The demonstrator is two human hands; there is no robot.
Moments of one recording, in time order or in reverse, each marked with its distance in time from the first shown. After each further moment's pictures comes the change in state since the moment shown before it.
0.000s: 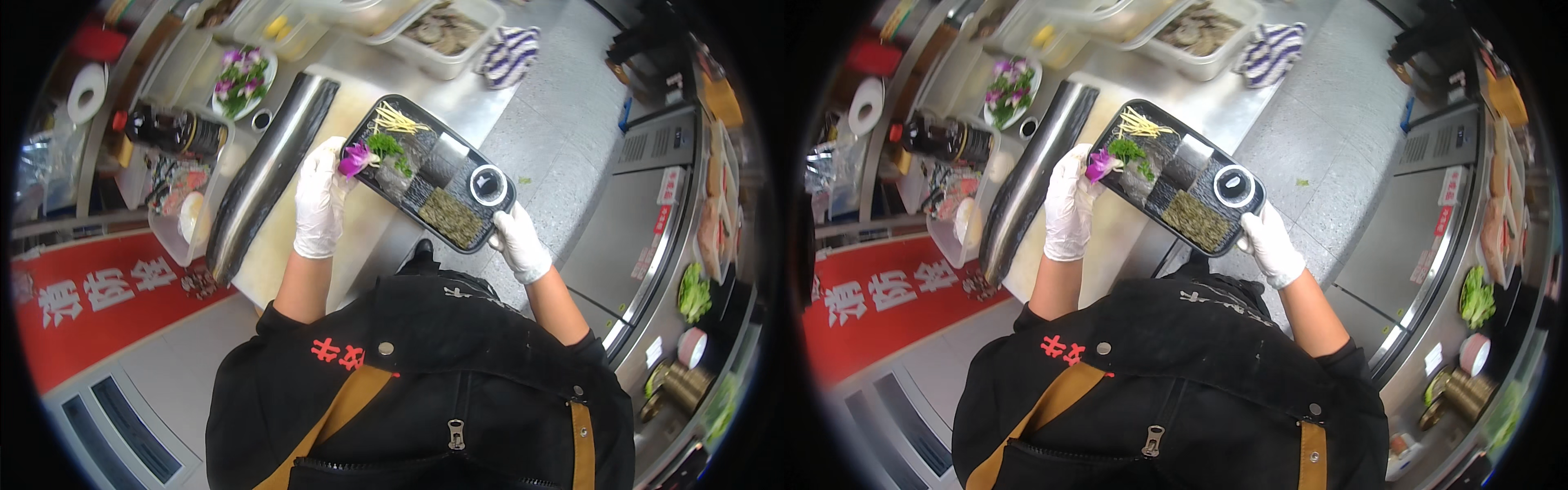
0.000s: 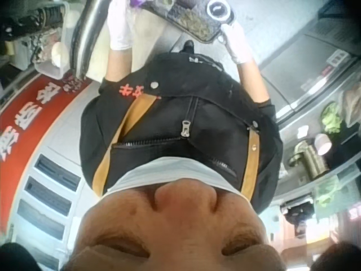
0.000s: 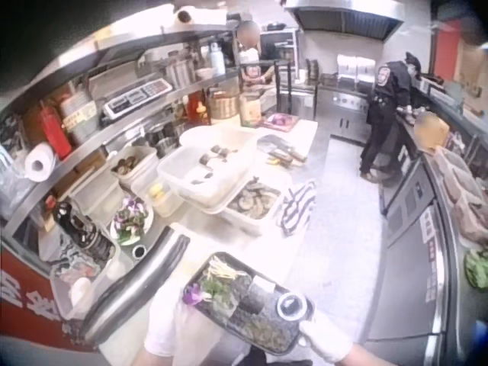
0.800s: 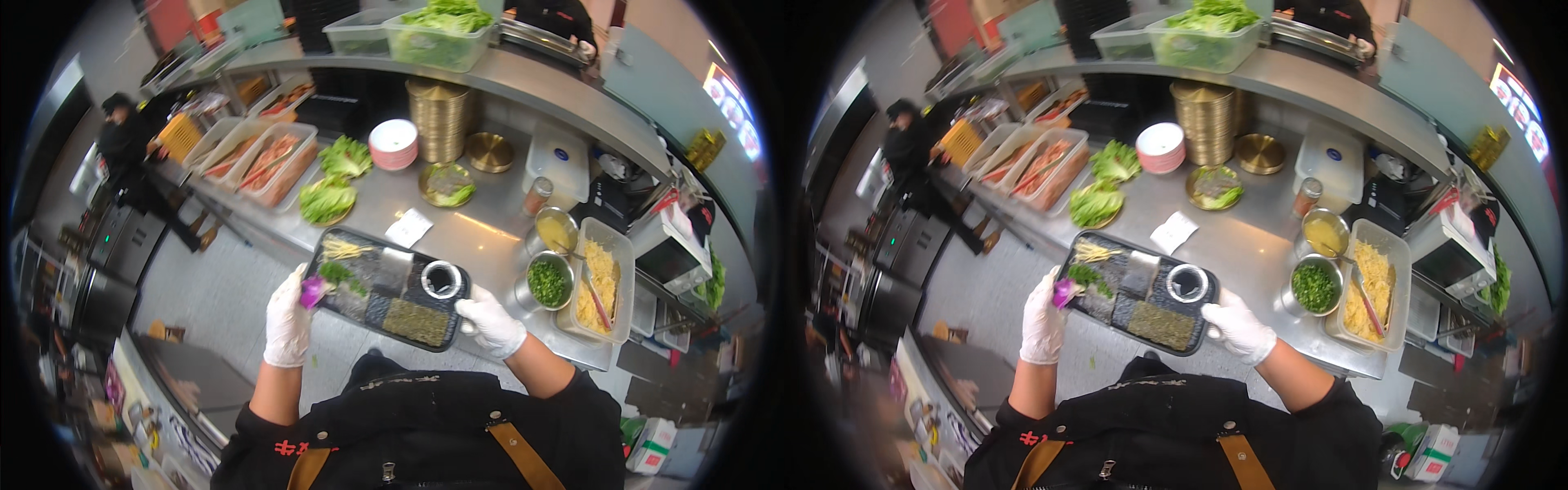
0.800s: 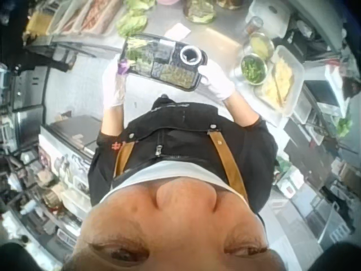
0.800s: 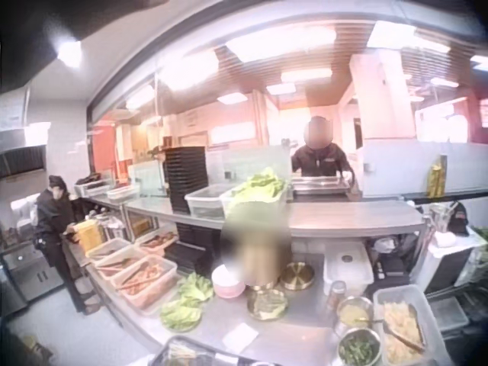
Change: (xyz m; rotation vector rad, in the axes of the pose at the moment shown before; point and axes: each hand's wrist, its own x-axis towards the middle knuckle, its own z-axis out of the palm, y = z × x) left_hand 0.140 0.002 0.201 -0.016 -1.432 -0.731; right_hand -0.116 0.020 0.216 0.537 1.152 -0.844
